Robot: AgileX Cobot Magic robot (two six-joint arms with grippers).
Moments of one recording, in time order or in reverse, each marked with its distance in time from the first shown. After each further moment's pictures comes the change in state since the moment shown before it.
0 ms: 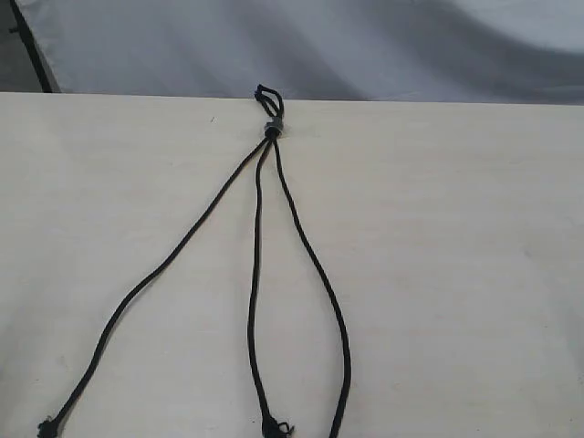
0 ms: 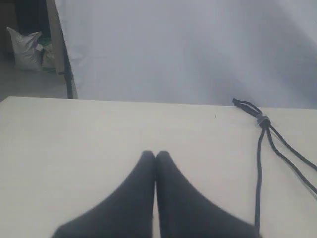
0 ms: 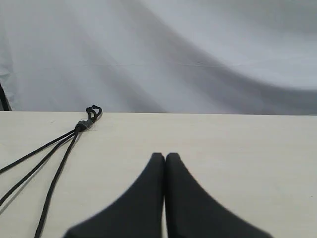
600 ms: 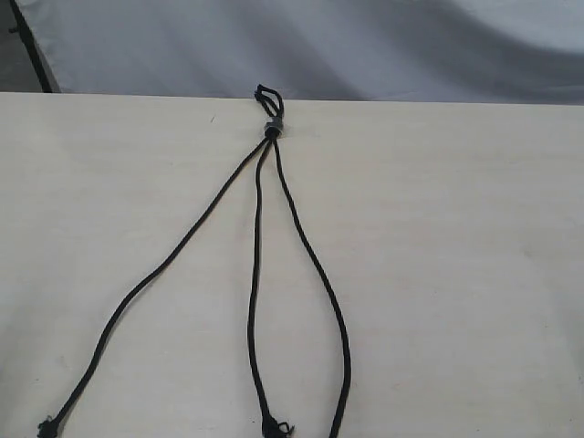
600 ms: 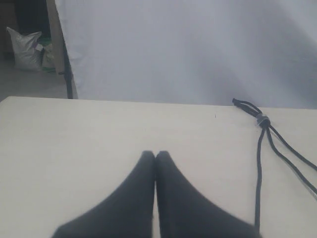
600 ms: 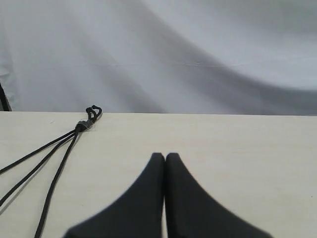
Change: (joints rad) left arm 0.000 0.000 0.000 0.000 0.000 0.000; right arm 0.000 0.000 0.000 0.000 -0.003 0.000
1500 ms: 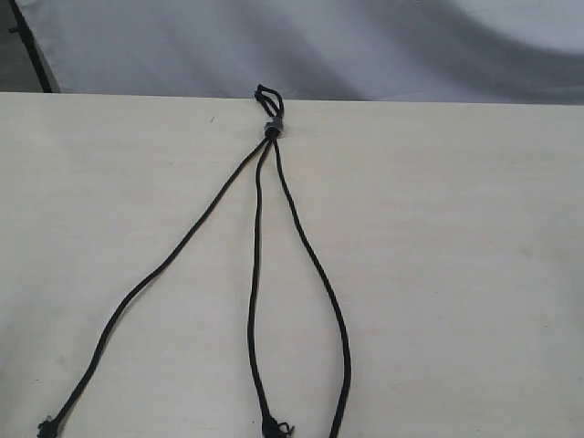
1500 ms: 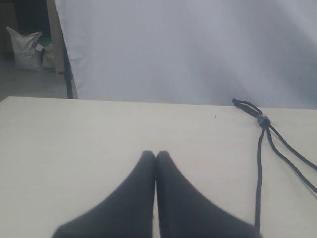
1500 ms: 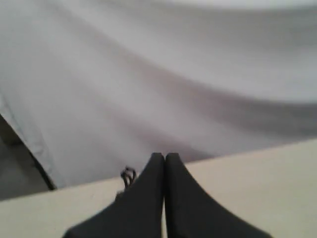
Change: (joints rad) left arm 0.000 0.000 0.000 0.000 0.000 0.000; right arm 0.011 0.466 -0.289 0.000 -0.232 0.277
